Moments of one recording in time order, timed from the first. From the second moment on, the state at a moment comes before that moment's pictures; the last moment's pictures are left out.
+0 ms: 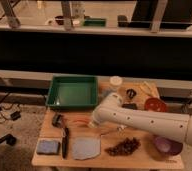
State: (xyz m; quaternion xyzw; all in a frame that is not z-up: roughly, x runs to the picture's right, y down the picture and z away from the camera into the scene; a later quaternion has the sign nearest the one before) arm -0.013 0.186 0.816 -0.26 -0.10 0.26 0.93
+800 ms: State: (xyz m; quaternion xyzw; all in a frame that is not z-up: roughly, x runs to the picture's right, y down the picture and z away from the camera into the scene) arm -0.014 0.210 0.840 -0.28 -0.08 0.23 0.93
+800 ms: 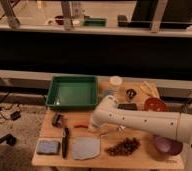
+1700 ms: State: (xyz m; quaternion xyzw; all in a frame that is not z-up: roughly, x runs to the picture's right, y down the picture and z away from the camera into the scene) arm -0.015 0.212 0.843 -0.28 -0.08 0.22 0.93
